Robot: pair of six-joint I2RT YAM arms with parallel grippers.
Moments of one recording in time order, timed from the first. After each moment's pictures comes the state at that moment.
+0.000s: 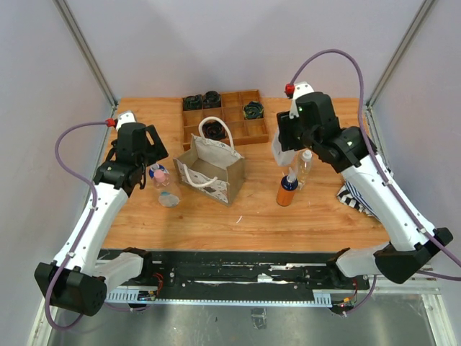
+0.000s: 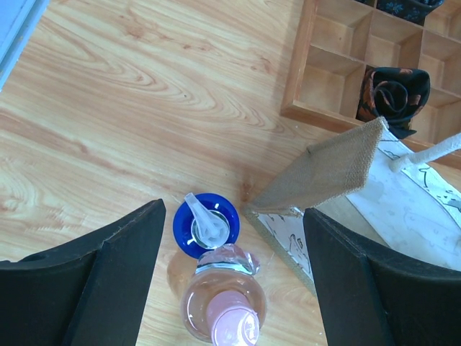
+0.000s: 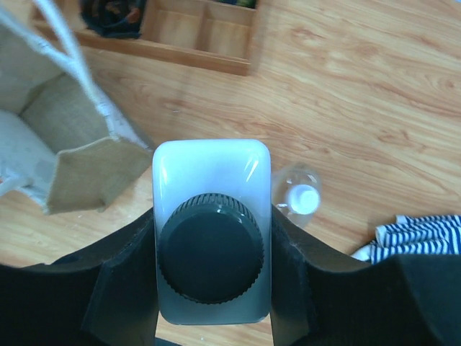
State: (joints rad) left arm -0.21 1.06 1.07 -0.58 -0.38 -0.48; right arm 0.57 1.34 1.66 -0.92 0.24 0.13
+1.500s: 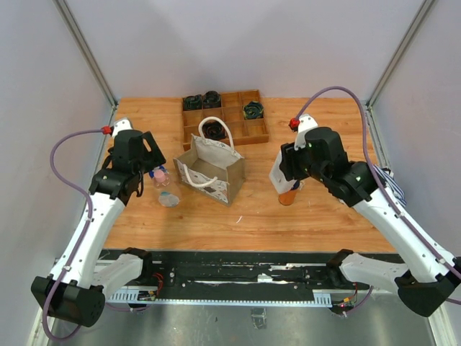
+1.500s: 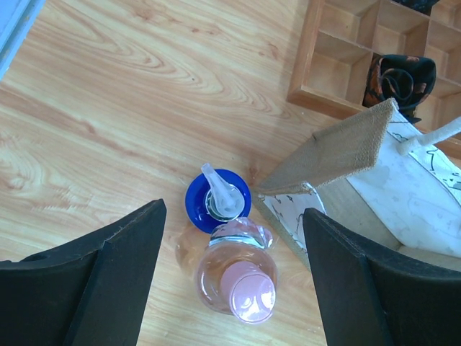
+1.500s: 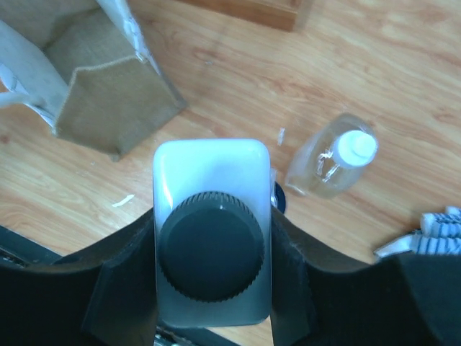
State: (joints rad) left arm -0.21 0.99 1.03 -0.64 -0.38 -0.51; right arm 0.66 1.07 1.28 -0.80 0.18 0.13
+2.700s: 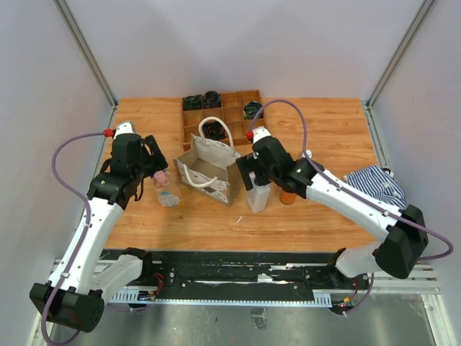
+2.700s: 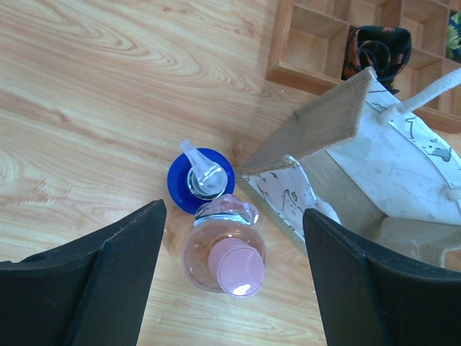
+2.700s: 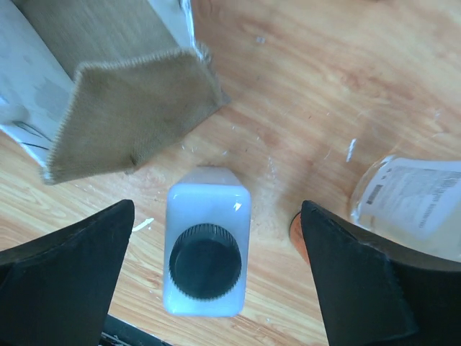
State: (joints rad) left arm -0.21 0.94 1.00 -0.65 -0.29 -0.50; right arm 0.83 1.41 1.16 -0.55 0.26 0.22
